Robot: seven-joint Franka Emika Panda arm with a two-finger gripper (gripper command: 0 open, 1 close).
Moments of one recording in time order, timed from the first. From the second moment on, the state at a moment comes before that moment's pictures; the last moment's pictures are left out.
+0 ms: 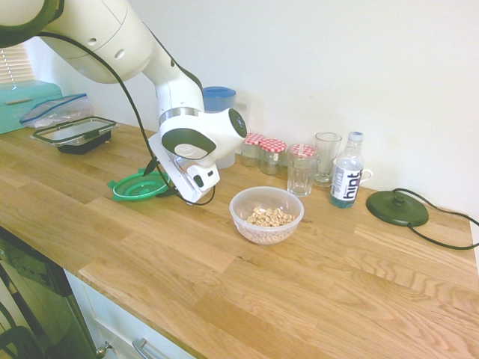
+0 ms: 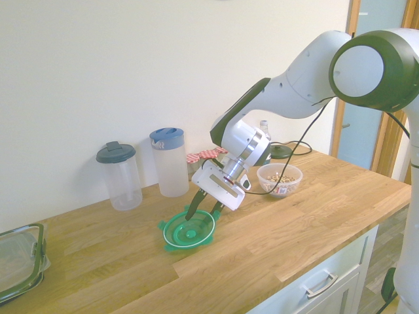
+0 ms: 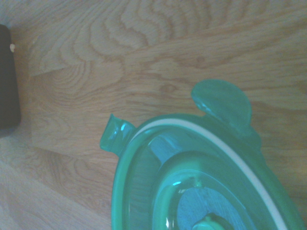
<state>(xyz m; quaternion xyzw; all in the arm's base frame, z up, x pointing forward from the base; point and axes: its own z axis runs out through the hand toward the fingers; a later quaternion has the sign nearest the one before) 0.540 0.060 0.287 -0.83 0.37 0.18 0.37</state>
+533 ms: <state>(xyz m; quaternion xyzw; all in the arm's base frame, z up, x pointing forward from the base) 0.537 0.048 0.278 -0.83 0.38 0.19 0.36</state>
